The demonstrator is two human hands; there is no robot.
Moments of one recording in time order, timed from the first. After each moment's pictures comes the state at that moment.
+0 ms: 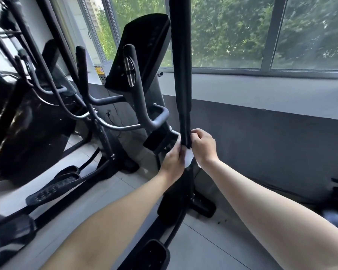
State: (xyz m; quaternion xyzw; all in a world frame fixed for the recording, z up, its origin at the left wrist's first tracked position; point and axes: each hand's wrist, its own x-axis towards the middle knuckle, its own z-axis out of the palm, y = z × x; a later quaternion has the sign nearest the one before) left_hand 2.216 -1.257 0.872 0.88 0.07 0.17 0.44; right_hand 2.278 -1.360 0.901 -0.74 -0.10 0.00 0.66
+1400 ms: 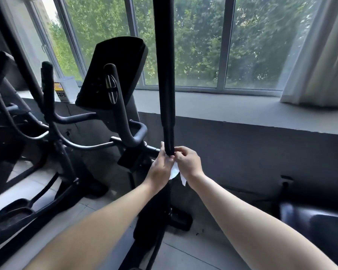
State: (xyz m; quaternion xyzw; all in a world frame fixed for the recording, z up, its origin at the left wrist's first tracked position) left_hand 2.226 -1.238 0.881 0.83 -0.02 0.10 0.54; right_hand 2.255 -1.361 0.900 -0.75 -0.05 0.00 0.65
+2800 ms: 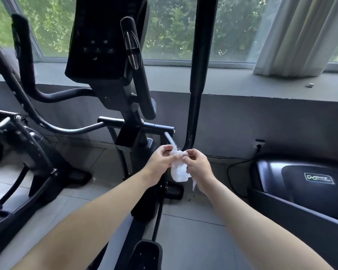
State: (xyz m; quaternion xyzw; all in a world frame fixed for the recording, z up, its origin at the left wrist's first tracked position) left_hand 2.201 -1.130 0.830 0.68 -0.02 -0.14 0.72; right_hand 2.178 -1.284 0.824 -0.75 0.10 -0.01 0.65
